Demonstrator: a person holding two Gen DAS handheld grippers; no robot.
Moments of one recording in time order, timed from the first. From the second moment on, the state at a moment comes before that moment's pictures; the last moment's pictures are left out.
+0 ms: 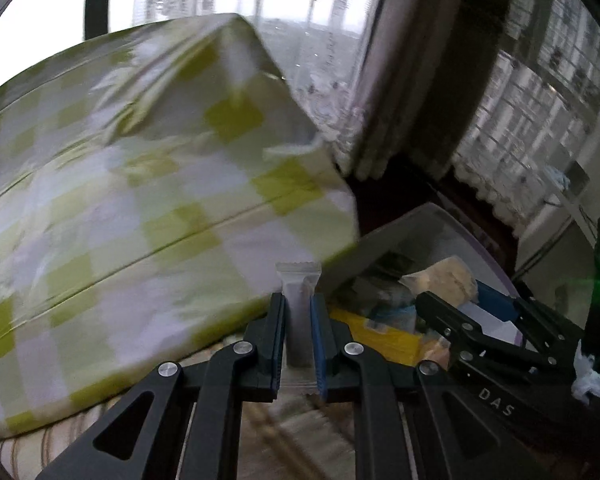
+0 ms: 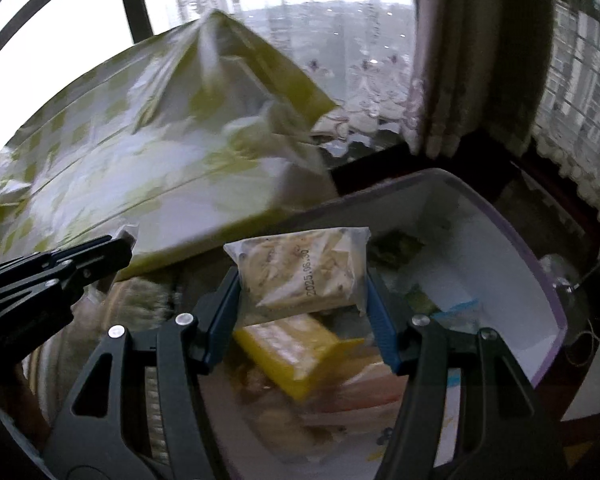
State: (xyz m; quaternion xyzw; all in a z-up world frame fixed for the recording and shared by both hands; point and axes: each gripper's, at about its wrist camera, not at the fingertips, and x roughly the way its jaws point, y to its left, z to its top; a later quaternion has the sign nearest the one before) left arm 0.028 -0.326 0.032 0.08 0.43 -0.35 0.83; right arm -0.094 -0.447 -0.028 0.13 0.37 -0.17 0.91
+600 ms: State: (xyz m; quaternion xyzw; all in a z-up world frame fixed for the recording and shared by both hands) left arm 0.017 -0.419 0.008 0.11 0.47 -0.42 0.77; right arm -0.119 -0.528 -0.057 0.17 0.38 -0.26 0.87
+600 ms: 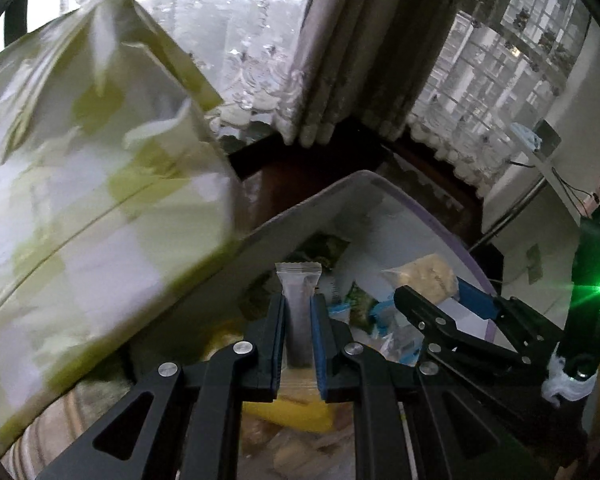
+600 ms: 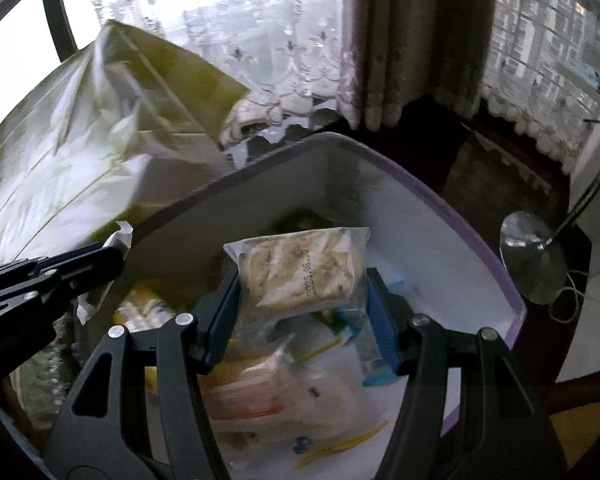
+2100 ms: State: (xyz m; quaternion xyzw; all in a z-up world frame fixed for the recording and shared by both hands) left arm 0.009 -0.402 0.006 0.02 0.51 -0.44 0.74; right arm -0.151 -0.542 -0.037 0.15 0.38 -0.33 0.85
